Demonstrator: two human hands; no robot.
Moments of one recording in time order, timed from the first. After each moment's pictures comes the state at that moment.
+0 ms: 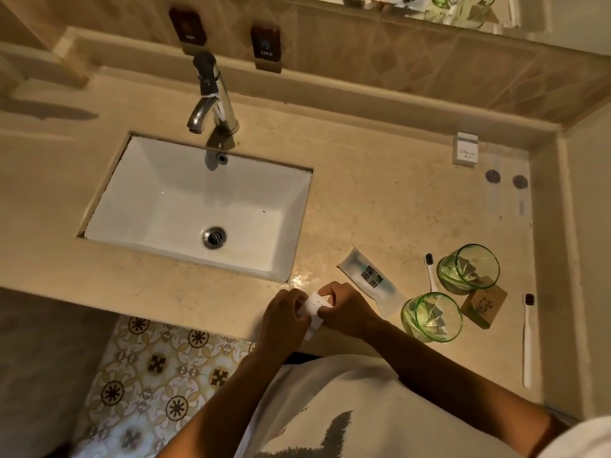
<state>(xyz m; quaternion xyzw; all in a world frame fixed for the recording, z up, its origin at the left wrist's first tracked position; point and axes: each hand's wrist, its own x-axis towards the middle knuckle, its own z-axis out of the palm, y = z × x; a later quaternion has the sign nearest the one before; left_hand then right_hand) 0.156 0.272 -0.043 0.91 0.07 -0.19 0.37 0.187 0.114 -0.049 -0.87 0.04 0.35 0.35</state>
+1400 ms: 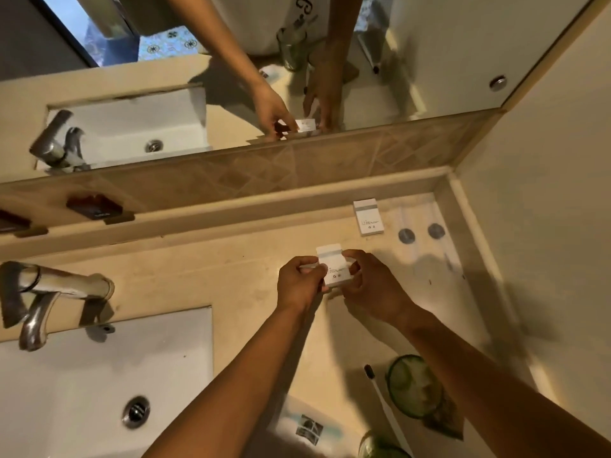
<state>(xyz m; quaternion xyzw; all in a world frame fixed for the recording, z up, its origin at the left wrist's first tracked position) 0.461 0.028 -0.013 0.71 0.21 -0.28 0.61 0.404 -0.116 -0.004 -0.88 0.16 0.14 0.42</state>
